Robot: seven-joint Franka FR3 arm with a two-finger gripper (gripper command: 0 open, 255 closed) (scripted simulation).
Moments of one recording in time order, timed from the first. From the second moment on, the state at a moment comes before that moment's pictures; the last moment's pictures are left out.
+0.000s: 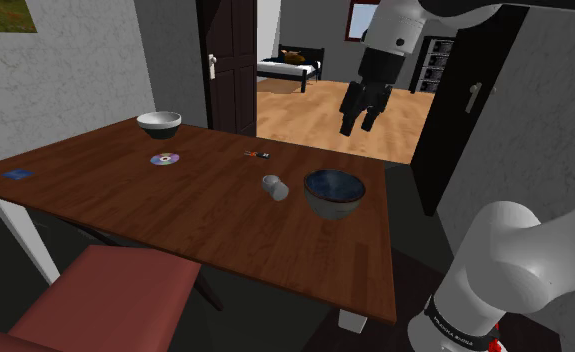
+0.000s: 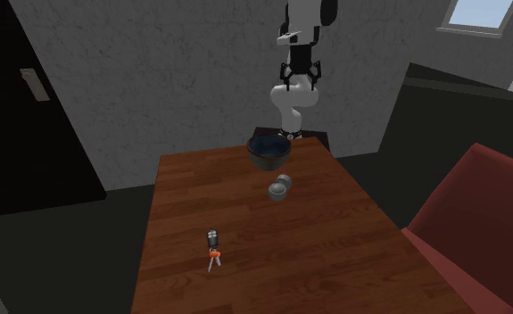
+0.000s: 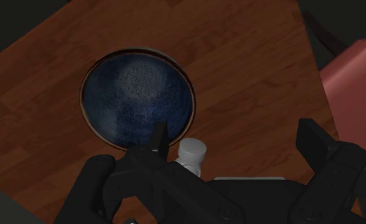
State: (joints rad) arm 0.01 -0.81 -0.02 -2.30 0.08 1.61 0.08
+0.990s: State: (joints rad) arm -0.01 -0.36 -0.04 -2.23 0.10 1.90 0.09
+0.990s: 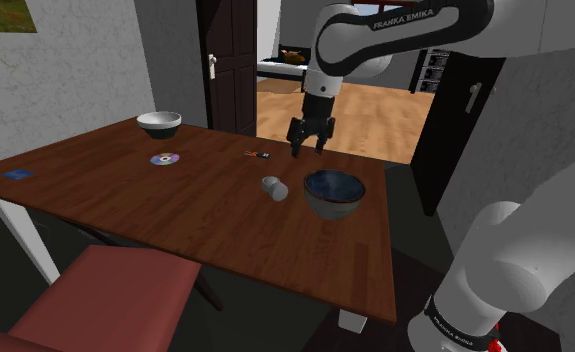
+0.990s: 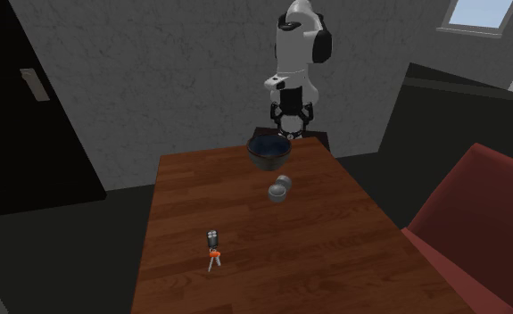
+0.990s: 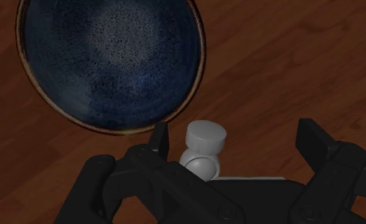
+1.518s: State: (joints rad) arm -0.02 -0.05 -0.05 -2.08 0.12 2.02 0.10
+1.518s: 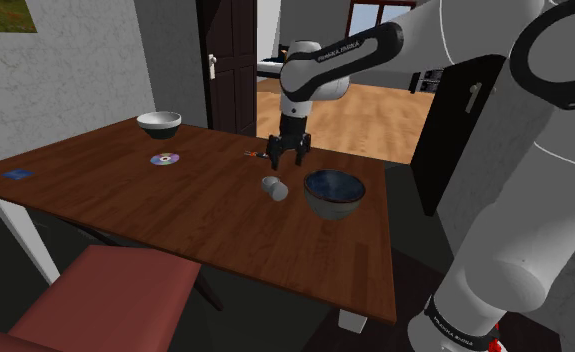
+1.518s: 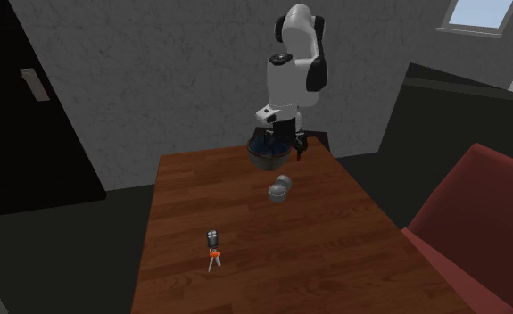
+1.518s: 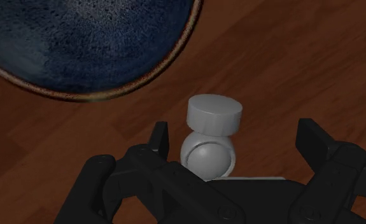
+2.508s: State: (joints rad) arm -0.03 0.26 -0.06 -1.95 0.16 2.14 0.08
